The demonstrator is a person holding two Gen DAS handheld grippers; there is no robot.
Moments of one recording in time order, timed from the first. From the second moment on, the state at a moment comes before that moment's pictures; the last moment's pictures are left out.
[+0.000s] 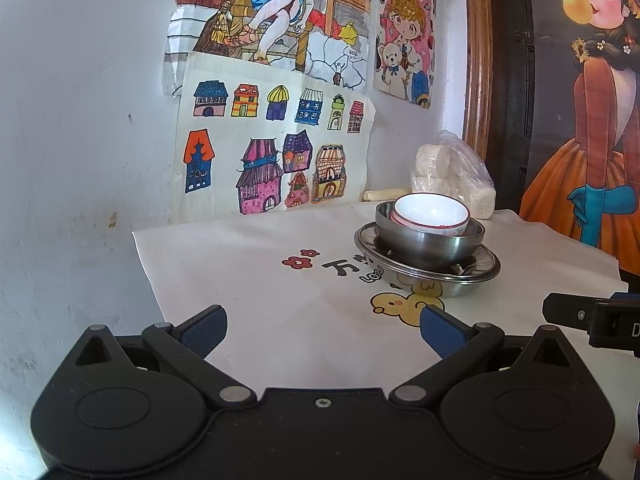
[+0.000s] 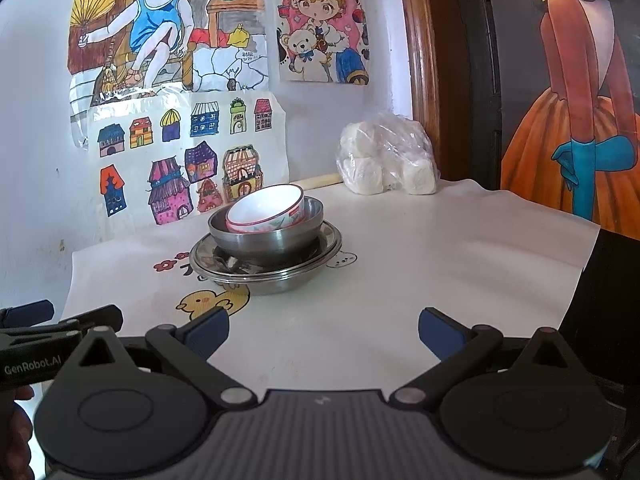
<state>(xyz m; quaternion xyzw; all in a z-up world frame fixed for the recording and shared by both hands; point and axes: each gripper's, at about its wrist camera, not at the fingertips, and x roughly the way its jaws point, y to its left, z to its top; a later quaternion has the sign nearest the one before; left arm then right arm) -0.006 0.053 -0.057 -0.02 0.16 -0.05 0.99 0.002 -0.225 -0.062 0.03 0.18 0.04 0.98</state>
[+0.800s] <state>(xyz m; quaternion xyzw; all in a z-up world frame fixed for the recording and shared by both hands) -0.006 0.053 -0.060 -0.02 0.16 -0.04 0.99 0.003 -0.224 -0.064 0.03 0.19 0.05 0.98</state>
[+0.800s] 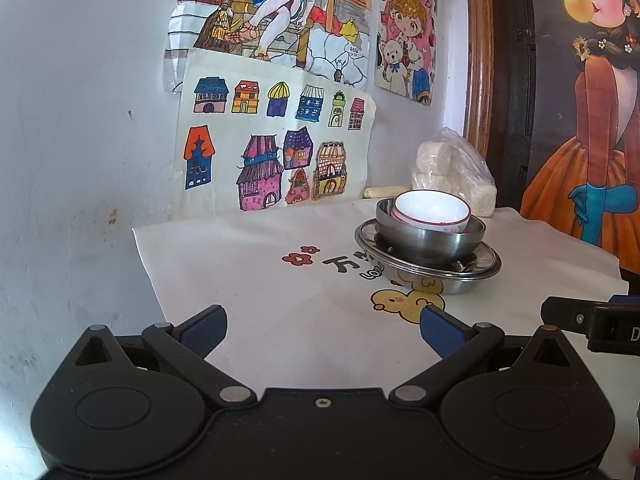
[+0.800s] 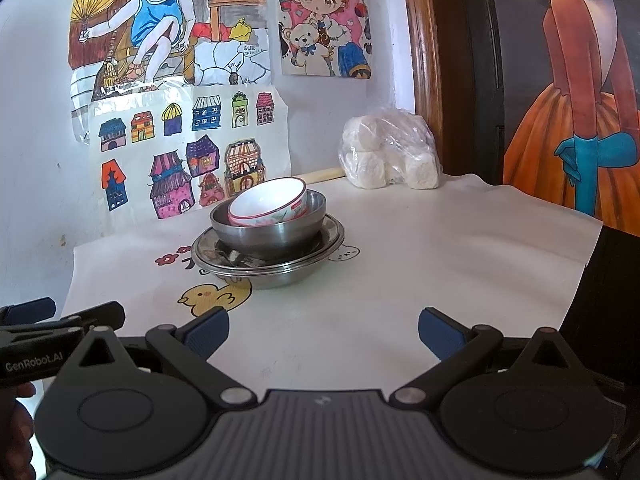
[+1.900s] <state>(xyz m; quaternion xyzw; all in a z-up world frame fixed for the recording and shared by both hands) -0.008 0.048 -0.060 -0.01 0.17 -0.04 0.98 0.003 -0.221 -0.065 0.03 0.19 0.05 0.98</state>
